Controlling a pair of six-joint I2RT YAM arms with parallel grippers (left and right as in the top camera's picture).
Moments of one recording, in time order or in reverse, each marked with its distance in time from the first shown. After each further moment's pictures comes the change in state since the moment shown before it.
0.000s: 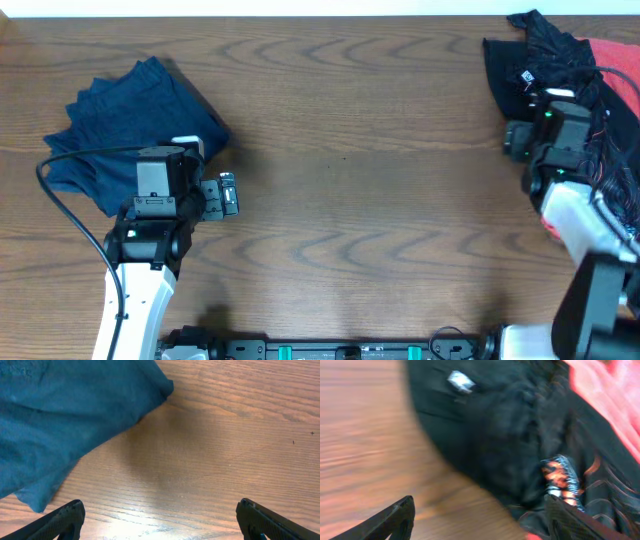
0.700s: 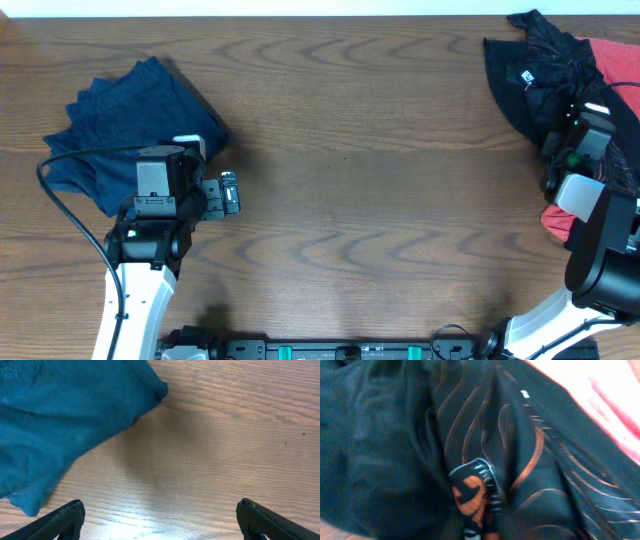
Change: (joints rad) left arm 0.000 0.000 0.000 0.009 0.024 -0.003; right arm -0.151 0.248 0.021 0.258 0.057 0.016
